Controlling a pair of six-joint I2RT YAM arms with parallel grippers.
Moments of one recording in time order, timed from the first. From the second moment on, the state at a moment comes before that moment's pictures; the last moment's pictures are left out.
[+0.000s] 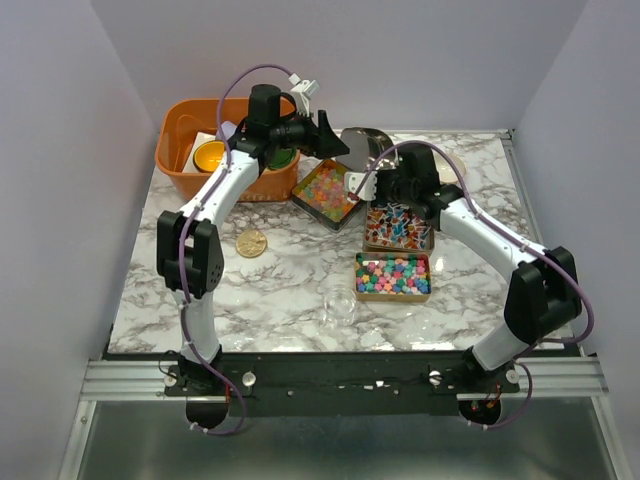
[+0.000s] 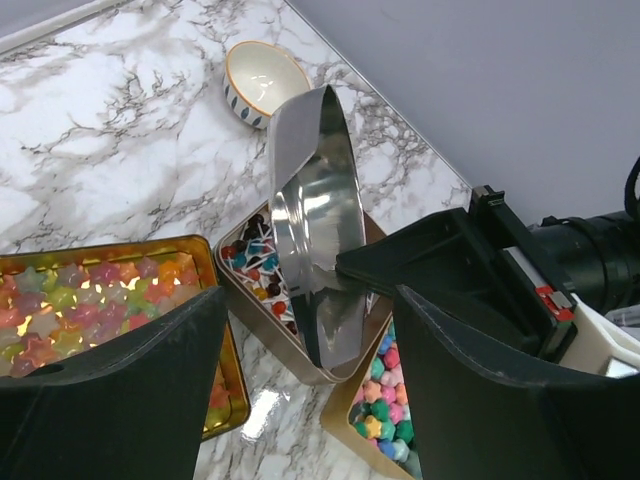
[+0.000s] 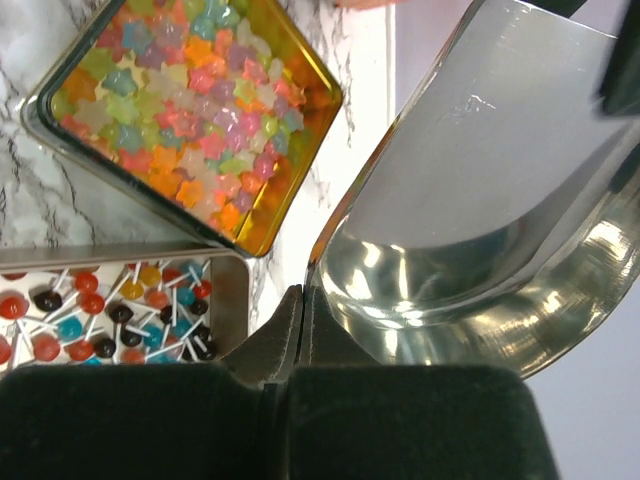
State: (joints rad) left arm -0.32 1.96 1.82 -0.16 0.84 -0.33; right arm 0.46 1.59 1.24 -0.20 -0.28 -1.23
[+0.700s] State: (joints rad) left arm -0.31 2.02 1.77 0.04 0.93 -0.45; right arm 0.48 1.60 1.37 -0.35 -0.30 -1.25
